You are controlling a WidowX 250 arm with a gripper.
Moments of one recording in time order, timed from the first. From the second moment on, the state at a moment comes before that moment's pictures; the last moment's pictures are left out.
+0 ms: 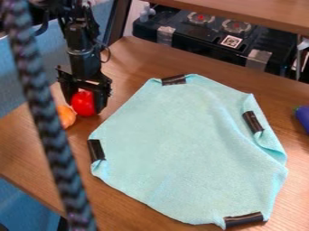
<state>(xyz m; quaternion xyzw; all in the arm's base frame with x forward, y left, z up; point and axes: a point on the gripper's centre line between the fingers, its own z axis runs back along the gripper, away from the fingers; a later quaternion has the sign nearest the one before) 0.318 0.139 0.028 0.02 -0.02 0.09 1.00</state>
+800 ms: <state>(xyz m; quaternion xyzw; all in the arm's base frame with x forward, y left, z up) 0.390 0.067 0.048 0.00 -0.02 0.15 0.99</state>
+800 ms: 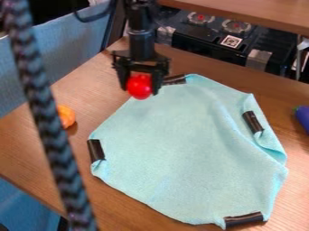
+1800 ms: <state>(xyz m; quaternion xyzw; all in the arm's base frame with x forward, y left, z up) 0.439 0.018 0.045 -0.02 -0.04 0.17 0.98</state>
